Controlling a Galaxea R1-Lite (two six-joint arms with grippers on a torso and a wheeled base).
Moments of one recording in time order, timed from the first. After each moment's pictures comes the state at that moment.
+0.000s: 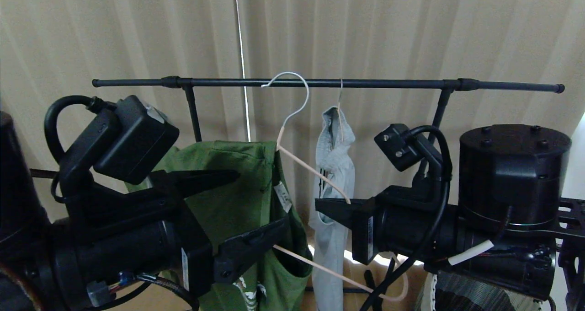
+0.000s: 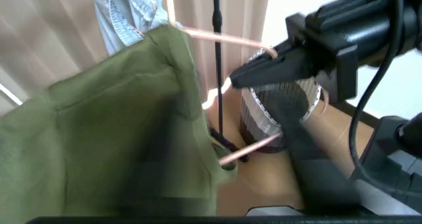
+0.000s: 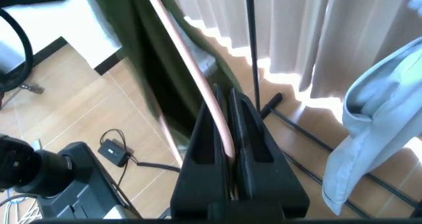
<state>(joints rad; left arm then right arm) -0.83 1.28 -0.70 -0.38 -0.01 0.07 0.87 1.59 -0.82 -0.44 -0.02 0.38</state>
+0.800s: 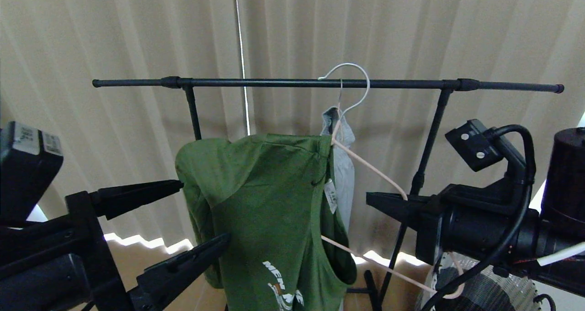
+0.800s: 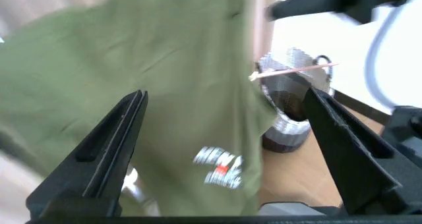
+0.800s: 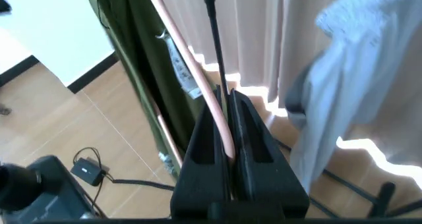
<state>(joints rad) -0.74 1.08 -0.55 -0.38 0.00 0.10 0.75 1.41 -0.67 -0.43 -0.02 0.29</state>
